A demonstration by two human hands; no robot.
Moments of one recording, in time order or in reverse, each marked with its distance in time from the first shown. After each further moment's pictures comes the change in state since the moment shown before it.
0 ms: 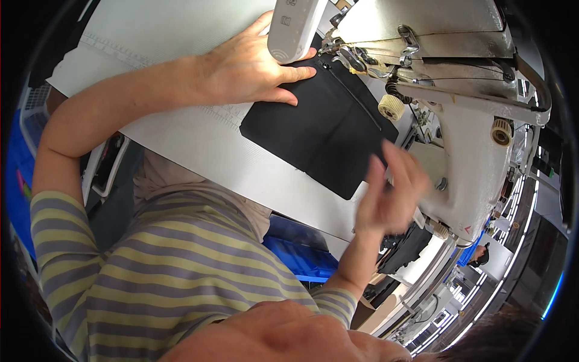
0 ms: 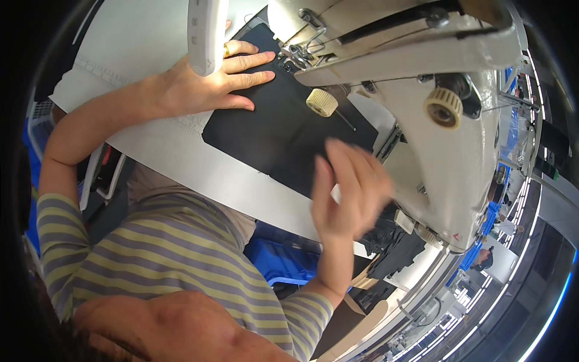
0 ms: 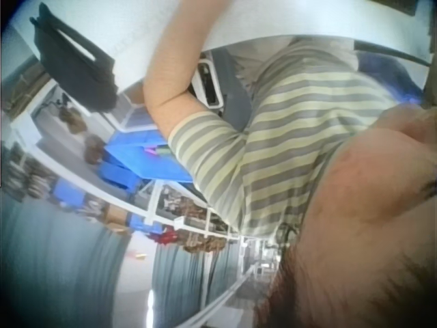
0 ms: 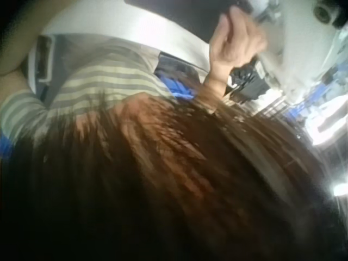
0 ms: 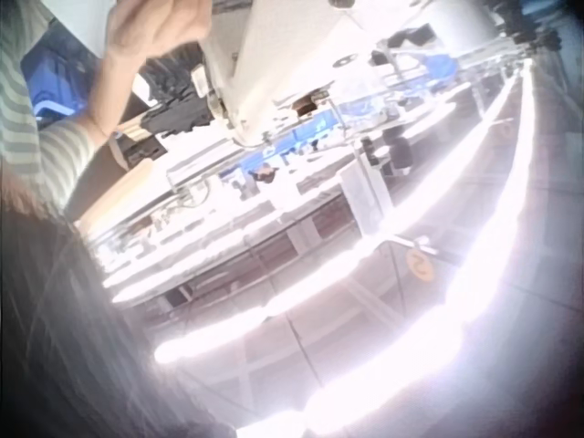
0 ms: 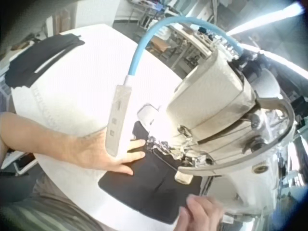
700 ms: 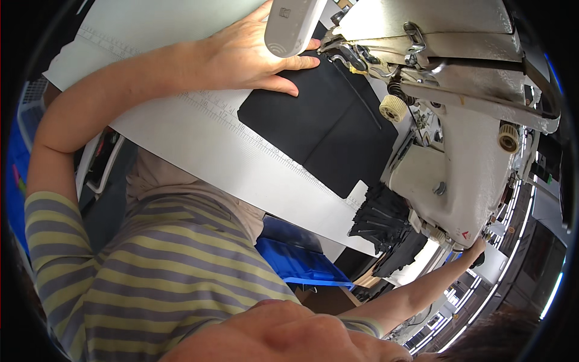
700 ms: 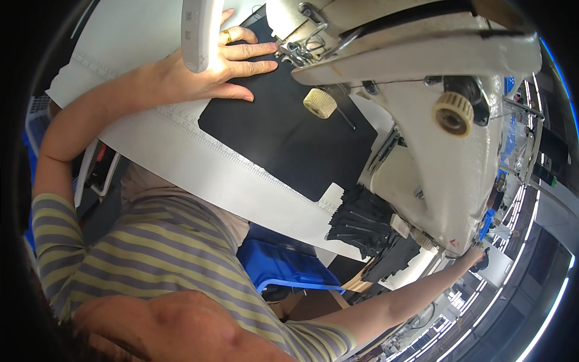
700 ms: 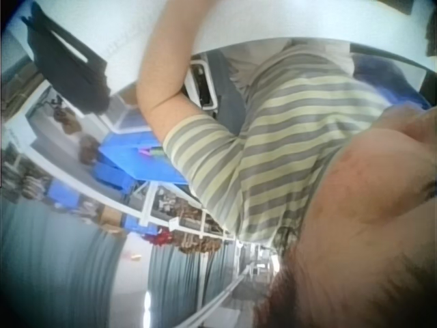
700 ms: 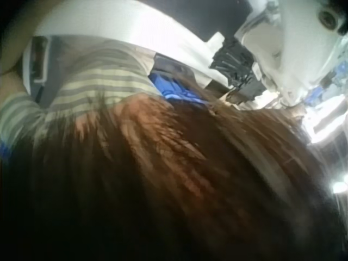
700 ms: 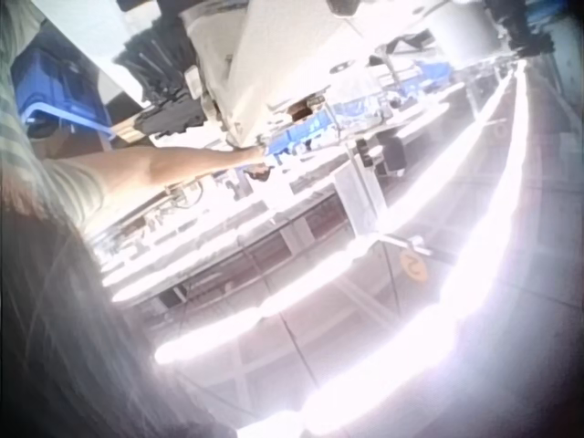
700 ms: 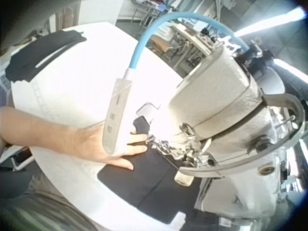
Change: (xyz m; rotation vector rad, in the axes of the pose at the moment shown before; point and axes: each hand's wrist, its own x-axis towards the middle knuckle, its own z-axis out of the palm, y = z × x) left_hand 0.018 0.001 -0.008 0.067 -0.184 -0.071; right_hand -0.123 0.437 -0.289 -0.117 0.307 1.341
